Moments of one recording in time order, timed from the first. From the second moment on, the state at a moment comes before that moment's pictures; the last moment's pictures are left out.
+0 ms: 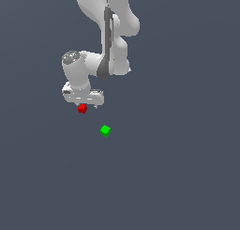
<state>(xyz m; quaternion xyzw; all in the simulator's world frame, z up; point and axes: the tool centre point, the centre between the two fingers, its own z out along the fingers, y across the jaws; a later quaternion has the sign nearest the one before) -0.135 -0.183 0.091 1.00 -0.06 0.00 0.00</state>
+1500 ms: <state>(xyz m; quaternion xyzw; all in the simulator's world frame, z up) -0.174 -0.233 0.024 1.00 -0.07 0.00 0.00</state>
